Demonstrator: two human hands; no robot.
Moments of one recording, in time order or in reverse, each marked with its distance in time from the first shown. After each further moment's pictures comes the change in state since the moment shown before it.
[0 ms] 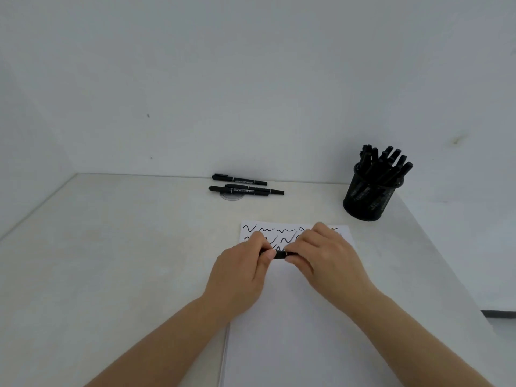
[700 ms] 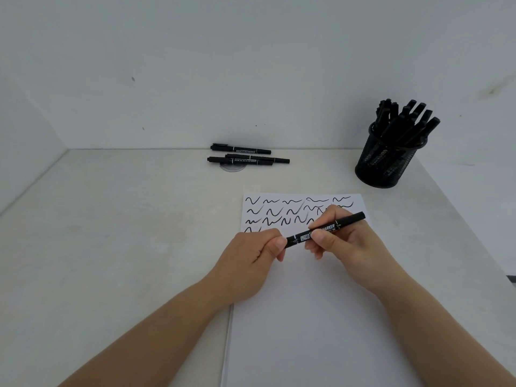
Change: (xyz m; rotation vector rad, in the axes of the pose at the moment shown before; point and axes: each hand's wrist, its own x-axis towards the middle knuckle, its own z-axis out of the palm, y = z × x) left_hand -0.007 -0.008 0.009 -0.218 -0.197 -0.022; right_hand -0.022 0.005 0.007 1.322 -0.024 0.617
